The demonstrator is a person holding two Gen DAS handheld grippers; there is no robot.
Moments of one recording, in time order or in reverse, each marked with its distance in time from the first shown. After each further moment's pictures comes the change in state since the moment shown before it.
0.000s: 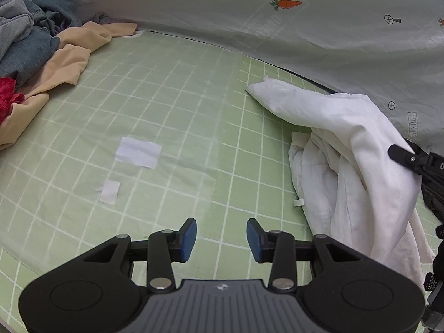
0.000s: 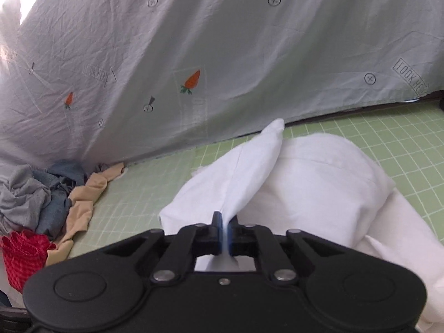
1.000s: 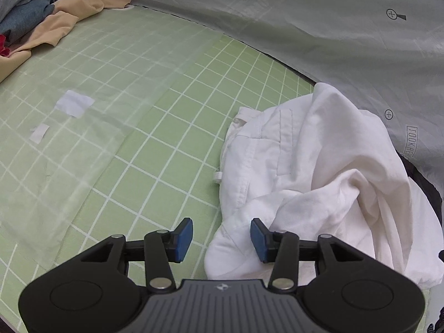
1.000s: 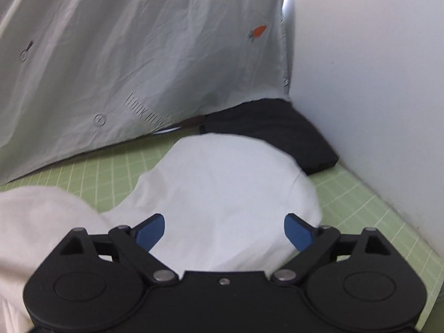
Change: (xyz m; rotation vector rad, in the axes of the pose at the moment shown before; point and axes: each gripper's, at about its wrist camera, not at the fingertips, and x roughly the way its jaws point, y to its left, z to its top) left arm 0.027 -0.110 -0.031 -0.169 0.009 0.028; right arm -0.096 -0.279 0.045 0.058 -0.038 -0.689
